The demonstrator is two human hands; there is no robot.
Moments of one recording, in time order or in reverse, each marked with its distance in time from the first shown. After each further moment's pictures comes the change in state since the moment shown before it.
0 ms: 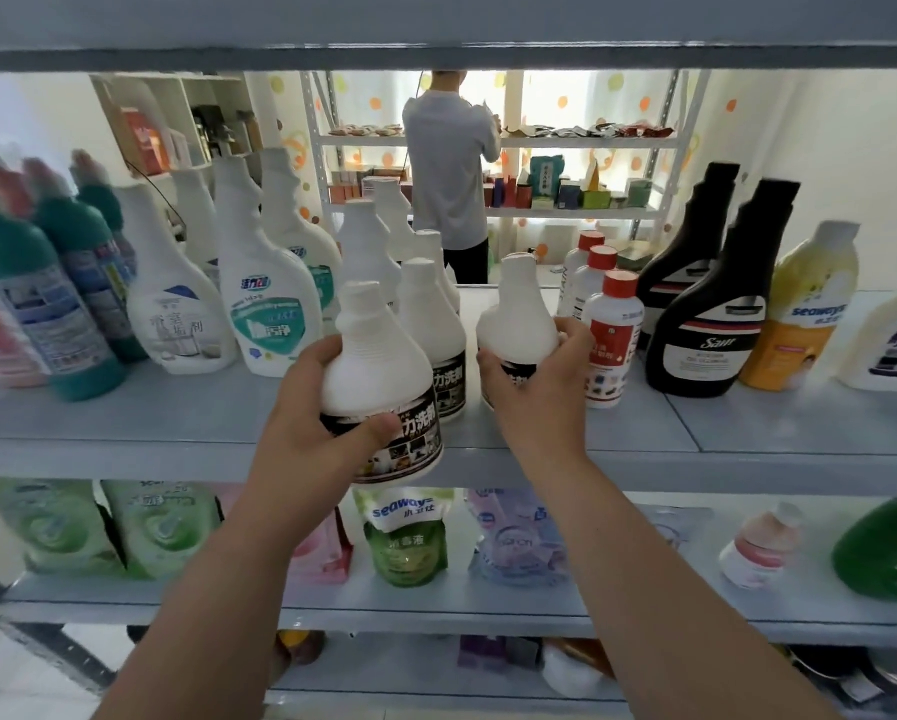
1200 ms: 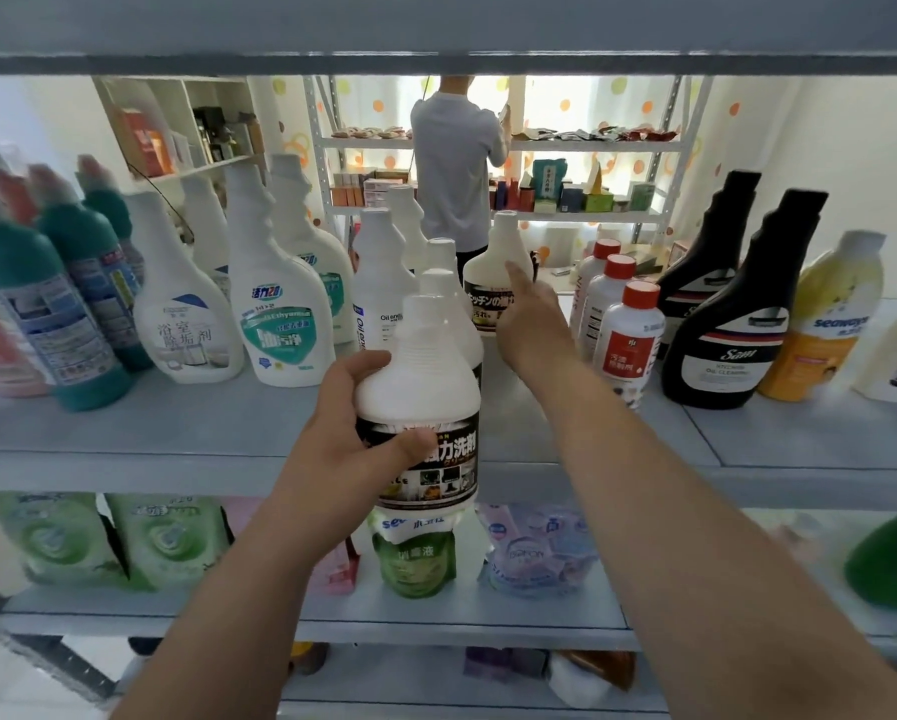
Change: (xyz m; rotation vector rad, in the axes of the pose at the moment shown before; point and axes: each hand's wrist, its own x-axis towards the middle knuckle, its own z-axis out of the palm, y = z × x) left_hand 0.006 0.008 -0.002 -0.042 -0.145 -0.054; right_hand 0.094 -0.014 0.043 -0.419 -0.380 0.086
